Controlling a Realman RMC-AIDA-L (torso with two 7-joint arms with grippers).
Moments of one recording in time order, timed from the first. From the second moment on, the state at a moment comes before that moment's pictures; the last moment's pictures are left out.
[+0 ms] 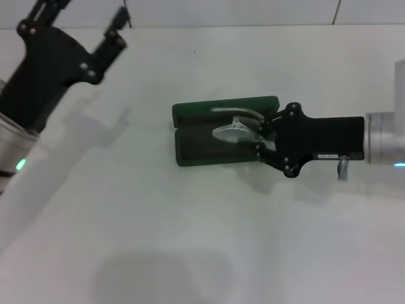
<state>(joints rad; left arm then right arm) -0.55 -2.08 2.84 -0.06 -1.06 1.78 -0.16 0.50 2.03 -1.41 -0.79 -1.50 -1.25 1.06</state>
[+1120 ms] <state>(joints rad) -0.70 -2.05 2.84 -0.26 -0.87 1.41 -0.97 0.48 2.03 -2.10 -1.00 -1.50 -0.33 1.06</state>
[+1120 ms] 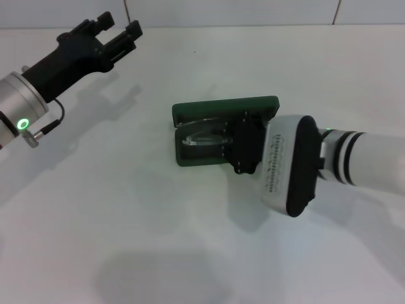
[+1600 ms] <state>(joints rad) -0.70 -2.06 2.84 -0.25 -0.87 1.41 -0.97 0.49 2.03 -2.27 -1.02 -1.51 -0.10 1.06</state>
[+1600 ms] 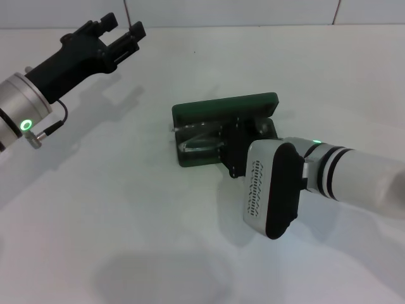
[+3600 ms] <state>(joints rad) -0.80 -2.06 2.84 -0.26 -0.70 1.26 -1.05 0.53 1.99 -0.68 -0.36 -1.37 -1.59 0.93</state>
